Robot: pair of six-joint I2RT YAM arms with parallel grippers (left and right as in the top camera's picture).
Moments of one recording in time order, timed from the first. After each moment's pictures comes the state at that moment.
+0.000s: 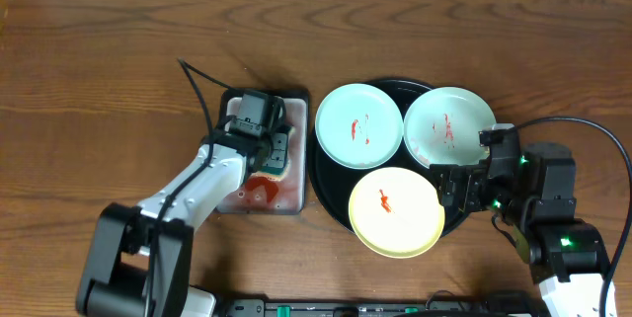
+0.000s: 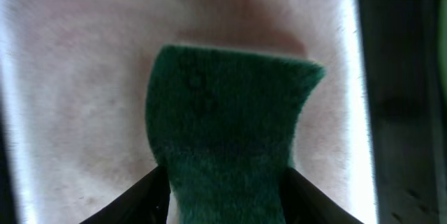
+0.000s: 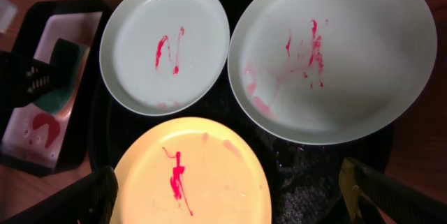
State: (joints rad) left arm -0.32 1.62 0.83 -0.37 -0.03 -0.16; right arm 0.06 0.83 0.68 -0.69 -0.32 0.14
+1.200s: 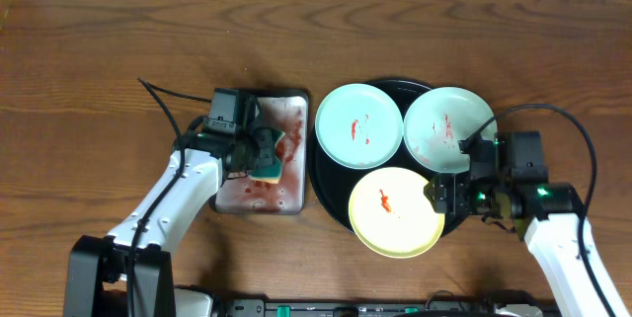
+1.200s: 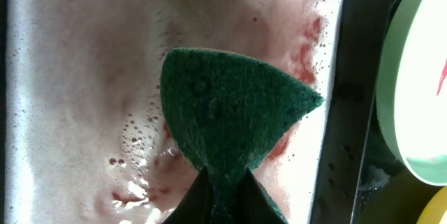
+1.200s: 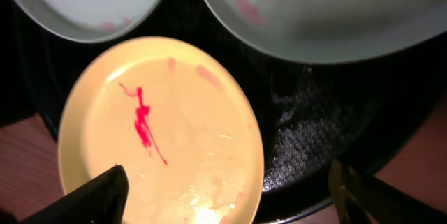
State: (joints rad) left arm -0.20 1.50 0.84 -0.51 0.19 -0.36; right arm 0.06 1.12 0.68 -0.80 -0.33 0.11
